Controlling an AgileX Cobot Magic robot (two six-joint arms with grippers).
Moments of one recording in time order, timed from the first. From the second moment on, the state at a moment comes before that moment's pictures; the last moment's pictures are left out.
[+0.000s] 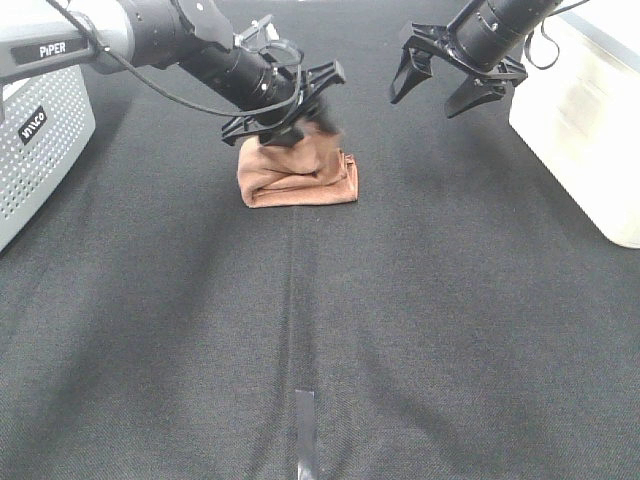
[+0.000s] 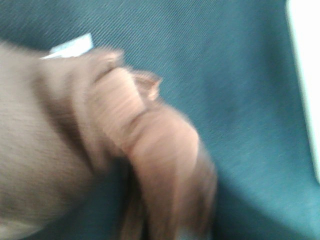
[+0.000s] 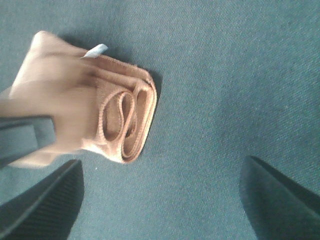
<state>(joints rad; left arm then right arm) -0.39 2.50 -2.16 -0.61 0.70 -0.14 0.14 2.33 -2.11 0.43 1.04 -0.19</state>
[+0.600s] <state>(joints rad) -0.18 2.31 -2.16 -0.53 0.71 -0.02 0.20 2.38 -2.11 0.89 0.99 -0.35</state>
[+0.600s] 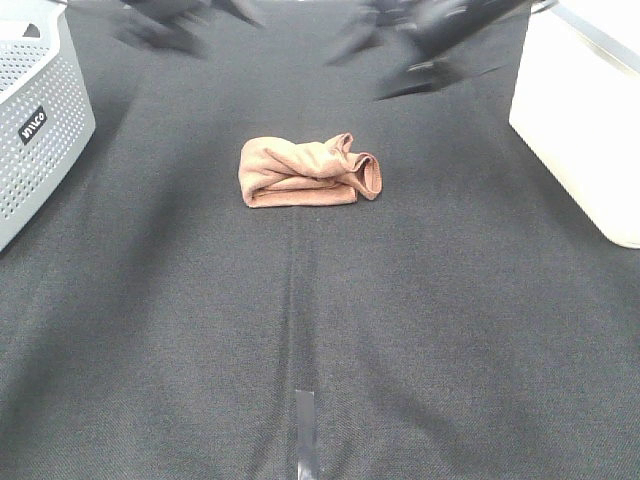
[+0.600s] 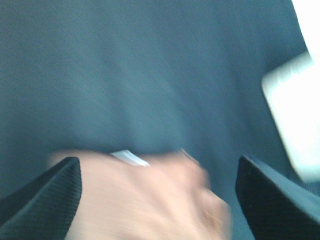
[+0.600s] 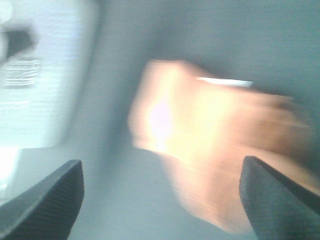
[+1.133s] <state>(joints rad) -0.13 2.30 -2.16 -0.51 0.77 -0.02 0.28 2.57 -2.11 1.17 0.91 -0.50</state>
